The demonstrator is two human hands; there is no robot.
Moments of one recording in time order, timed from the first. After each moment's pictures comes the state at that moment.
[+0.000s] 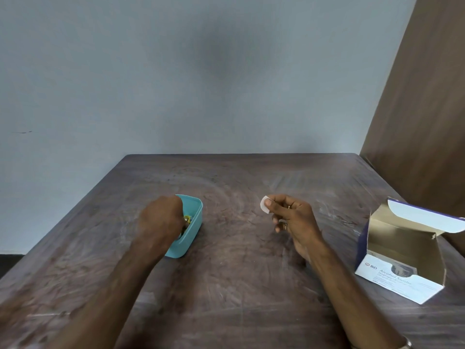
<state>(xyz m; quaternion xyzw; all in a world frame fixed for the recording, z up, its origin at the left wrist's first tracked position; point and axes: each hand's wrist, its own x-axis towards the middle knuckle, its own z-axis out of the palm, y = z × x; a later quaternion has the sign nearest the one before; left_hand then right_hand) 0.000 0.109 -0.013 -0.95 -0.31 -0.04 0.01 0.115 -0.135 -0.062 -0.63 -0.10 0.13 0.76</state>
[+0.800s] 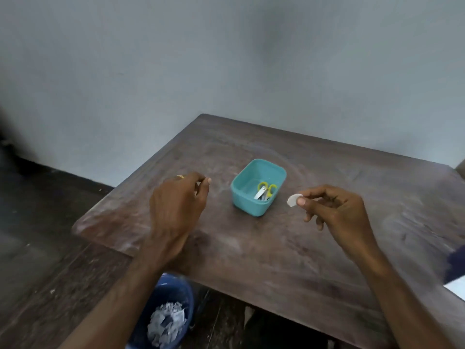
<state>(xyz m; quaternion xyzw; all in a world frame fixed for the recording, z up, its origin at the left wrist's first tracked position) -0.149 0.158 -0.041 -0.87 -0.31 -0.38 -0.08 0.019 -0.067 -0.037 -0.72 -0.30 0.08 0.62</state>
